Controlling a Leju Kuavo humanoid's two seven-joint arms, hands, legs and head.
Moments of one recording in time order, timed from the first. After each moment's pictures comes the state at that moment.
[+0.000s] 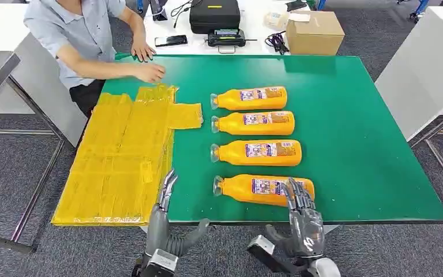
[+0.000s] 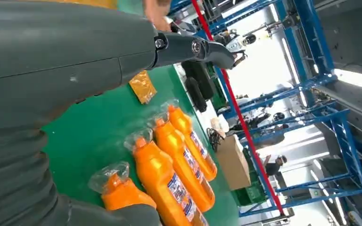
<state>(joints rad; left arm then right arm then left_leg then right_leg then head) 0.04 -0.19 -0.55 -1.27 -0.28 0.70 -0.66 0.18 -0.17 0.42 -1.45 0.99 -0.63 -0.13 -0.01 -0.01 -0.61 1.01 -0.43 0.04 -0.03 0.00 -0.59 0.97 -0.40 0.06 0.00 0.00</state>
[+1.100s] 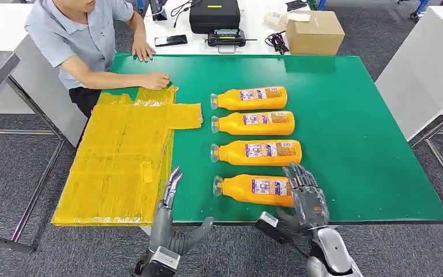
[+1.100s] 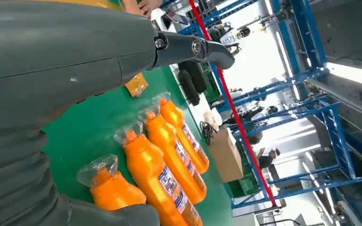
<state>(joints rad) 0.01 -0.19 -0.58 -1.27 -0.27 0.69 -0.65 -0.03 -0.17 0.35 -1.23 1.07 -0.49 -0.19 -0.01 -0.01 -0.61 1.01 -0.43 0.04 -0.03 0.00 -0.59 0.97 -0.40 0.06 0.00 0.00</state>
